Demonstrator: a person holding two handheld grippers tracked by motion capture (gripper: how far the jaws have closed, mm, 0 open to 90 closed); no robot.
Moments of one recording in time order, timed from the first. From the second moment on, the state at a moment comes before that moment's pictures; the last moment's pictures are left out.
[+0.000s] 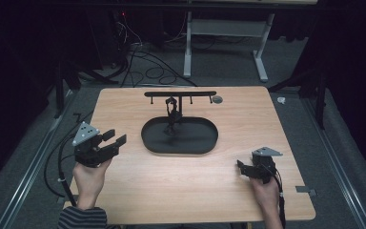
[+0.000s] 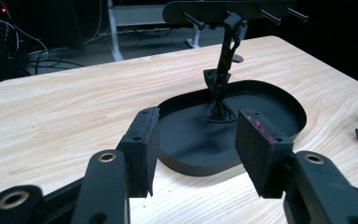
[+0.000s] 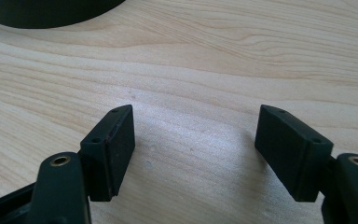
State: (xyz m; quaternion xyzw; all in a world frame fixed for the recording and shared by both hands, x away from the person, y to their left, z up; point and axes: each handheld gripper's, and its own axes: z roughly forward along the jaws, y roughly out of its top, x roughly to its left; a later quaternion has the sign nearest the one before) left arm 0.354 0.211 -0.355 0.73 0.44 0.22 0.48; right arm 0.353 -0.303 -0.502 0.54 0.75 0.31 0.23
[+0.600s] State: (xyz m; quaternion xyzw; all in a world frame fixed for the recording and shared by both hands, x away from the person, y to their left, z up) left arm 0.348 0.219 -0.373 0.72 0.46 0.21 0.47; right arm 0.353 -0.303 -0.502 0.54 0.75 0.31 0.23
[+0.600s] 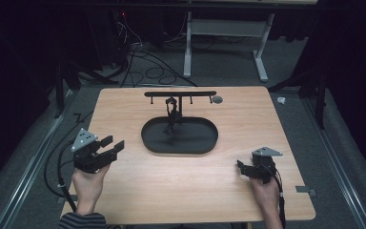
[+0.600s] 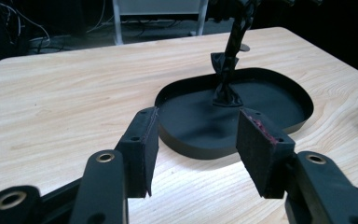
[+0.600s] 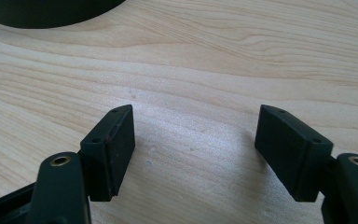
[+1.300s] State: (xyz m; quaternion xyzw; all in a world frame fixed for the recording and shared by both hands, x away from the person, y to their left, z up) left arm 0.346 0.219 -0.397 0.73 0.47 0.20 0.46; right arm 0.353 -0.303 -0.502 0.54 0.75 0.31 0.24
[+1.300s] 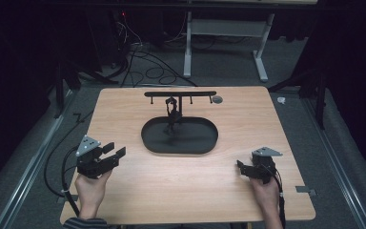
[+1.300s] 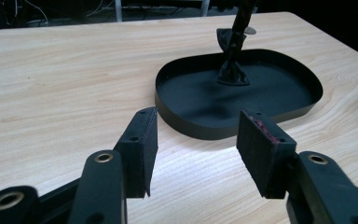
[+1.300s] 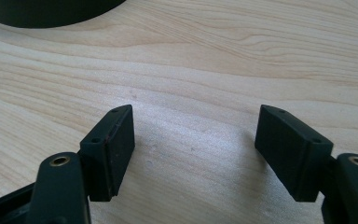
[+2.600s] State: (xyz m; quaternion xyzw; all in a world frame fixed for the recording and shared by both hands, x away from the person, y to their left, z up) left arm 0.346 0.208 -0.452 0.74 0.50 0.17 0.42; right arm 0.352 -0.303 -0.502 0.54 0.75 0.31 0.23
